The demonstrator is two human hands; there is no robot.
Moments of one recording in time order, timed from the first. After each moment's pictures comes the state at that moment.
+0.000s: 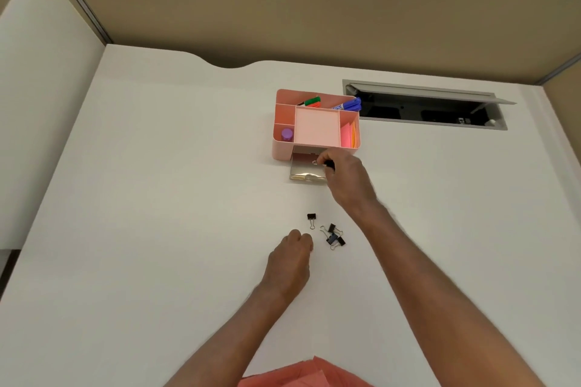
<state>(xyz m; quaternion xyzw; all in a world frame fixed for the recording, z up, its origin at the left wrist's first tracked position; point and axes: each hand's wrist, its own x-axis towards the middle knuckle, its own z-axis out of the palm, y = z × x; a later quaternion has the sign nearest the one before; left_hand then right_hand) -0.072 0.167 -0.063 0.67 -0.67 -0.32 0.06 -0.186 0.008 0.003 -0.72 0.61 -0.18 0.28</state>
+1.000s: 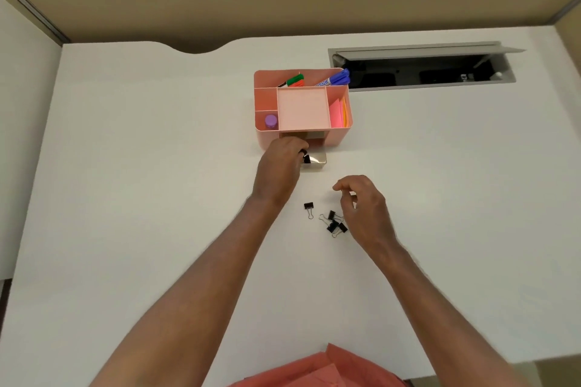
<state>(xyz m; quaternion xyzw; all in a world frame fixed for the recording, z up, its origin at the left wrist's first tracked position) -0.043 0.014 -0.042 0.64 -0.70 -0.19 0.26 -0.238 0.080 -0.052 -0.65 0.64 -0.27 0.30</state>
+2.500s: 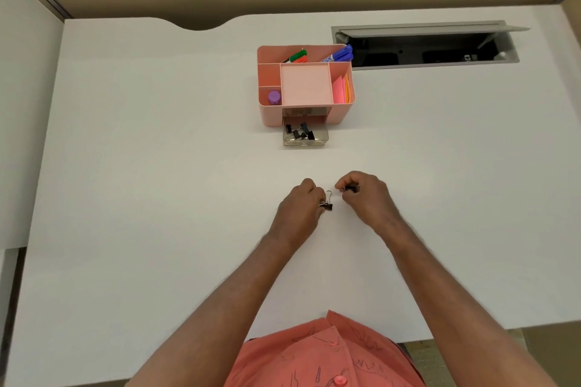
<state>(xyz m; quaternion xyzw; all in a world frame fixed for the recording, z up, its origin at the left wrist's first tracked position) -0.077 0.130 -0.071 0.61 -0.72 -0.31 0.09 -0.245 0.094 -0.040 -0.56 0.70 -0.12 0.42</state>
